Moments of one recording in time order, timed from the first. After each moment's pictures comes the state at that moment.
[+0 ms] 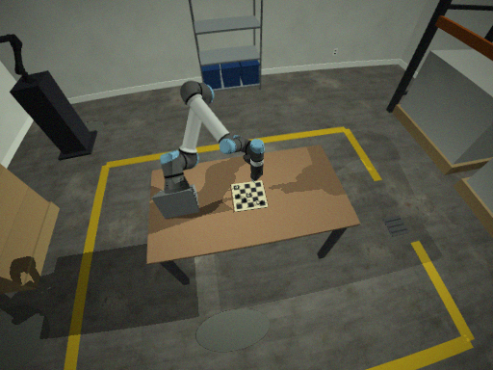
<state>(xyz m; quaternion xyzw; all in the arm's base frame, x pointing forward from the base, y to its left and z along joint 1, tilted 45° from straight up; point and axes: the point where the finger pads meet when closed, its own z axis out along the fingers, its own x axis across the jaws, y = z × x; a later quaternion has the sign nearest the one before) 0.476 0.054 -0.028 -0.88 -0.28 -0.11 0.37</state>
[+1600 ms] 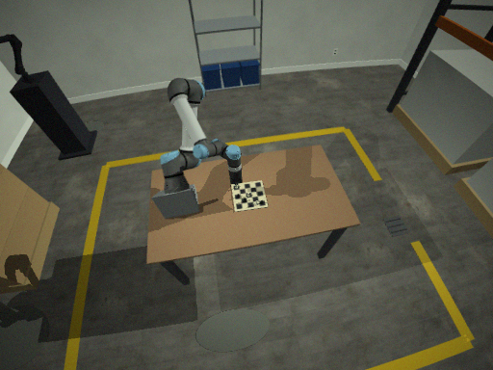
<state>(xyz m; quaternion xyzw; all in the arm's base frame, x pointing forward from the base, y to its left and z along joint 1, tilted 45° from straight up) 0.362 0.071 -0.033 -0.92 0.02 0.02 0.38</state>
